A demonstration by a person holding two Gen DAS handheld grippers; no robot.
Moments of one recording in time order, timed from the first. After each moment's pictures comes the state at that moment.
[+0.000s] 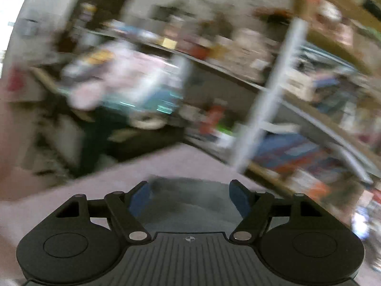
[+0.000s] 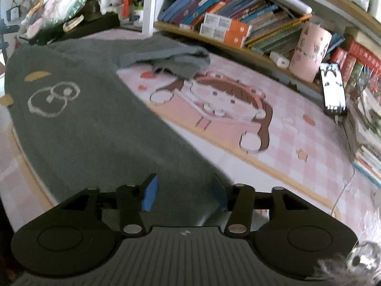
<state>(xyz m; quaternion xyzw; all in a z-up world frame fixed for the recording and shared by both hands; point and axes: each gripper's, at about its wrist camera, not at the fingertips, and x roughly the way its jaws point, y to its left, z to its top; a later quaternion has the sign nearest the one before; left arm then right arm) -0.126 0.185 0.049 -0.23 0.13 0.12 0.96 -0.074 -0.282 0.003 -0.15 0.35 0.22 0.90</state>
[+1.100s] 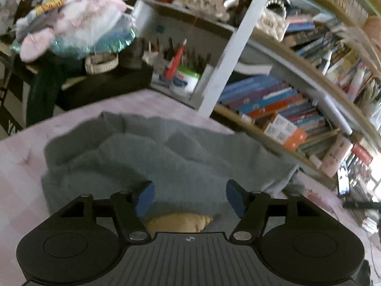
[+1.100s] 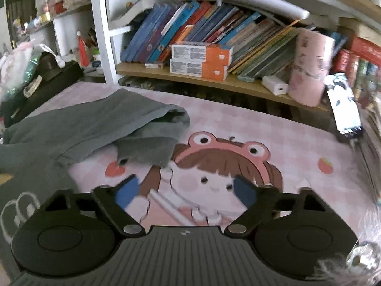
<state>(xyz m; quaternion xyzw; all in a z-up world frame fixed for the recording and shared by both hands) -0.082 0.169 -0.011 -0.22 0.22 0.05 0.95 0.080 -0.230 0.035 -0.05 0.35 0.18 0.92</state>
